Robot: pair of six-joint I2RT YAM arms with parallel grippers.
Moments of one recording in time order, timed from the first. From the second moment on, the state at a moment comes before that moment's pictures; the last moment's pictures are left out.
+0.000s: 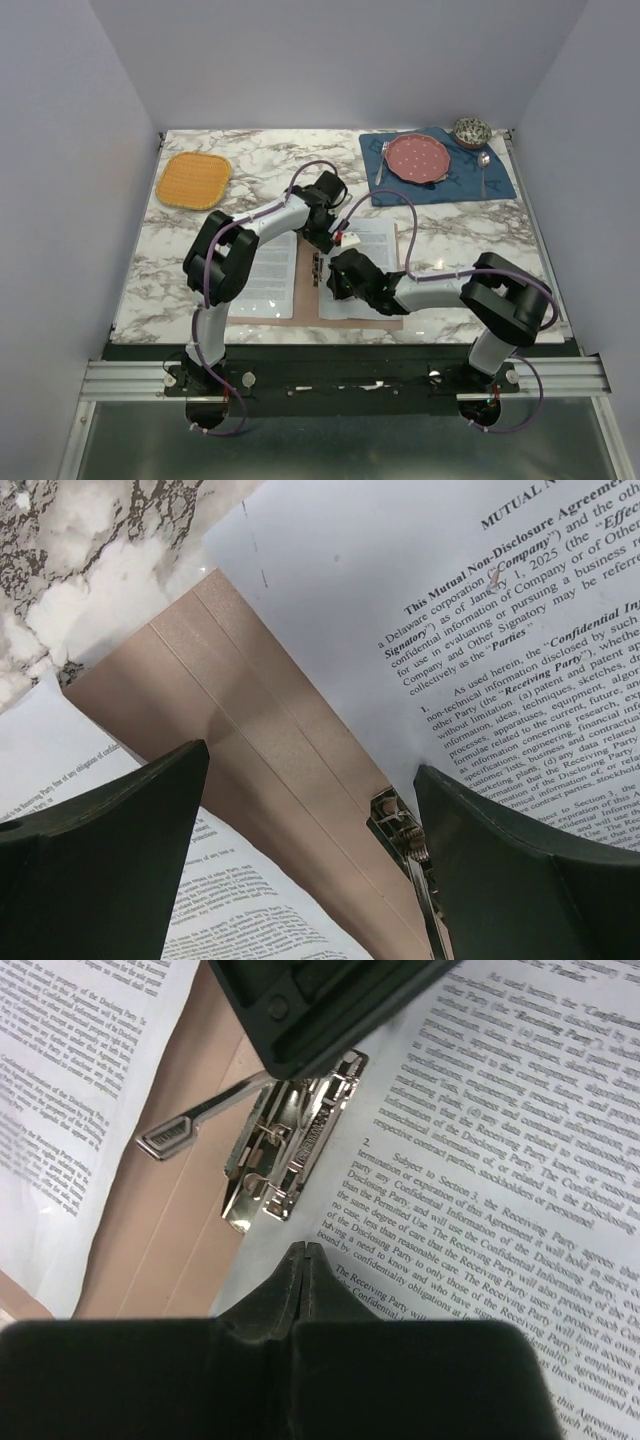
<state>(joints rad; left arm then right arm) -0.63 2.02 1.48 -0.65 -0.11 0.03 0.99 1.69 0.72 0.29 0.23 0.52</state>
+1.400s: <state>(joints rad) -0.64 2.03 1.63 -0.73 -0.11 -0.31 0.94 1.57 0.72 0.58 0.18 0.26</state>
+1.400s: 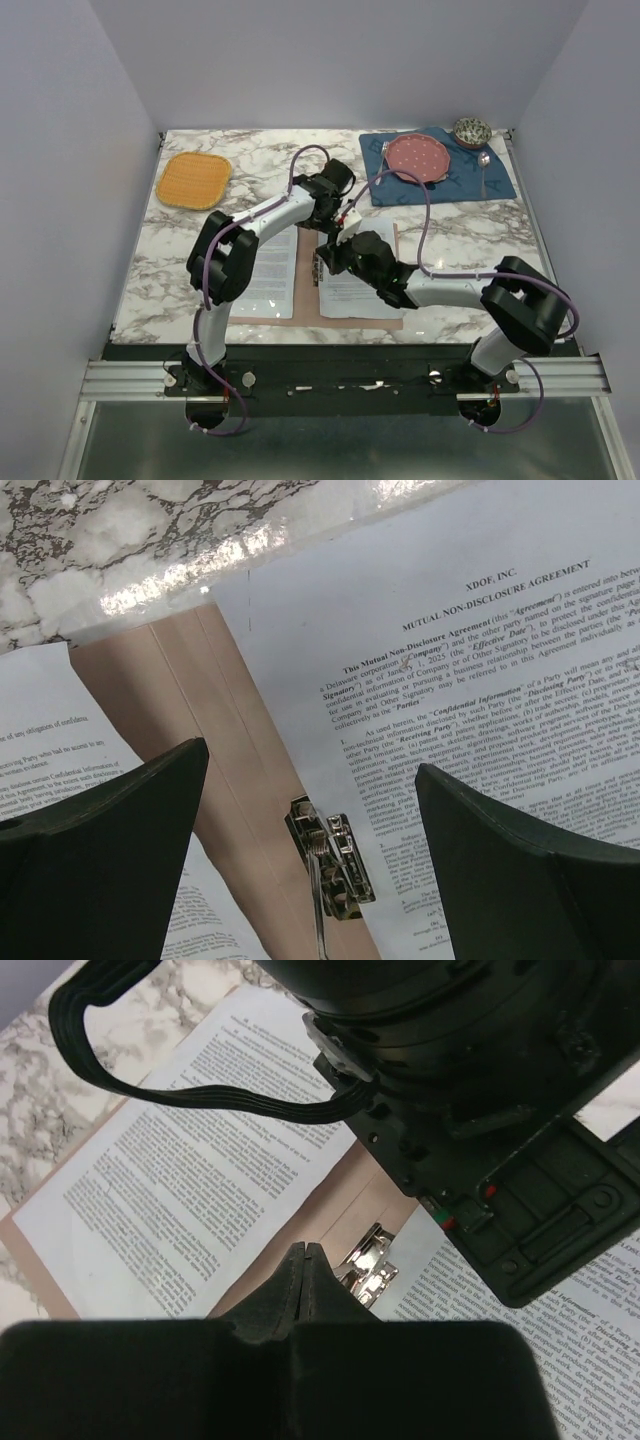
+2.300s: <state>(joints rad) -0.61 2.12 1.63 -0.75 -0.14 -0.35 0.89 1.84 0.81 0.64 -0.14 0.32</state>
